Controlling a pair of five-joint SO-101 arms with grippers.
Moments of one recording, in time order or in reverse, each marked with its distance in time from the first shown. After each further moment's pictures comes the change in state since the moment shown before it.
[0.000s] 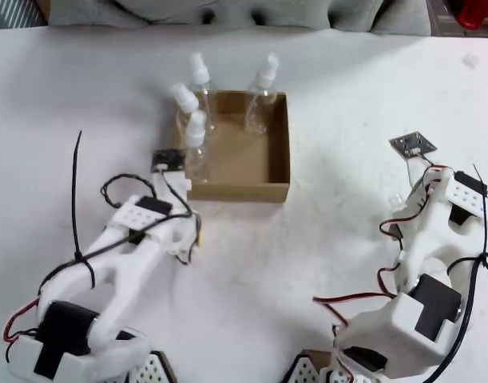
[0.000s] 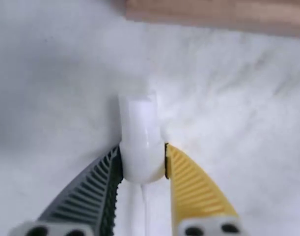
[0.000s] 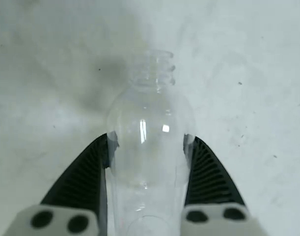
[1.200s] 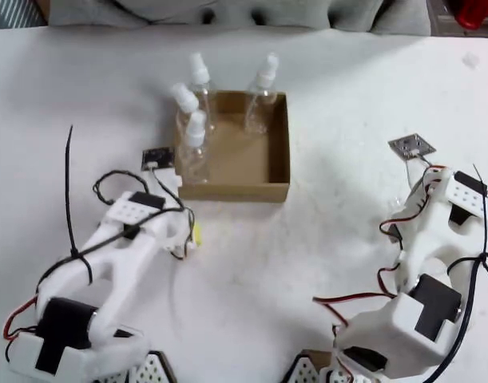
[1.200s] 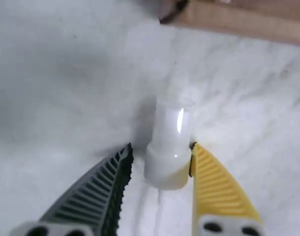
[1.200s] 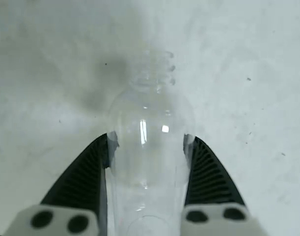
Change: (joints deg) left arm -2.9 1.1 -2.0 1.3 3.0; right arm 0.0 0.0 0.0 1.5 0.0
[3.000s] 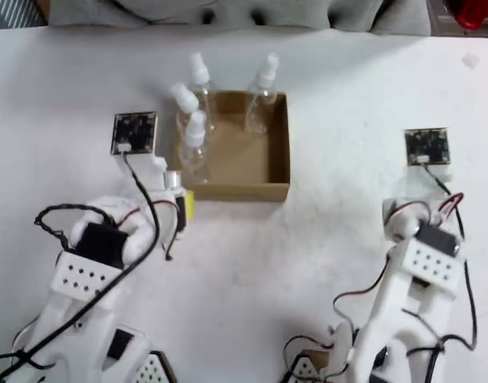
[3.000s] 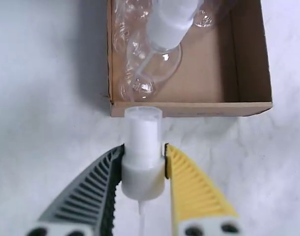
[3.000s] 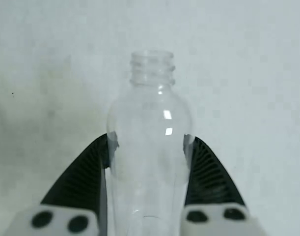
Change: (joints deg) left arm 2.4 -39.8 -3.4 10.1 -4.7; right arm -6.4 -42.4 32.6 -24.8 -24.8
